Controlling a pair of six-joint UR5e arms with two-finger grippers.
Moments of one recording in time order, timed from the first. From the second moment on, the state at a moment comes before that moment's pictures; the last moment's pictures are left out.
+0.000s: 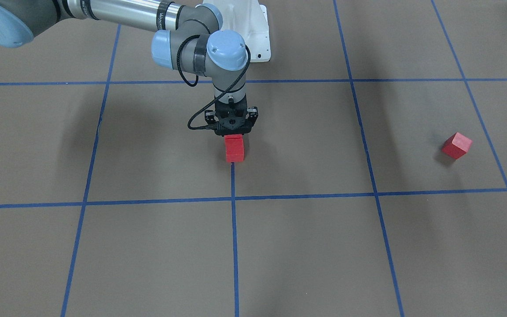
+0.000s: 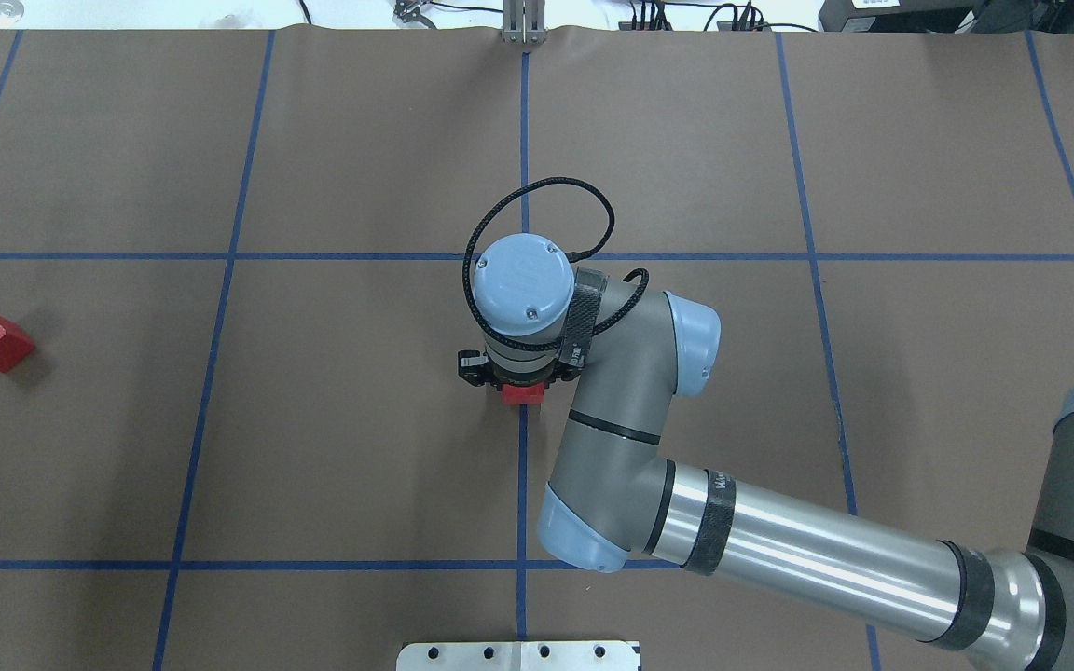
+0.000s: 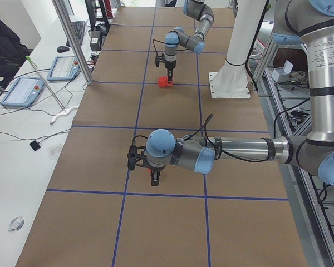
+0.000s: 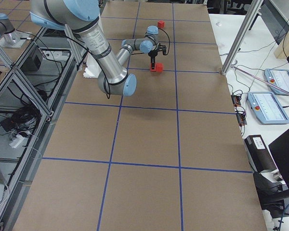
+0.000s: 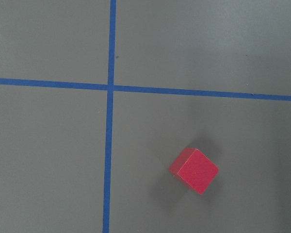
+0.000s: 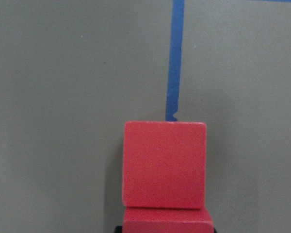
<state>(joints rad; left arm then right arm) -1.57 -1.39 -1.75 -1.84 -2.54 -0.23 0.44 -0.74 1.46 -1.54 1.83 1.21</state>
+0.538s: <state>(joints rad) -1.57 -1.39 -1.75 -1.84 -2.54 -0.23 0.43 -0.73 1.45 -1.54 1.82 1.20</state>
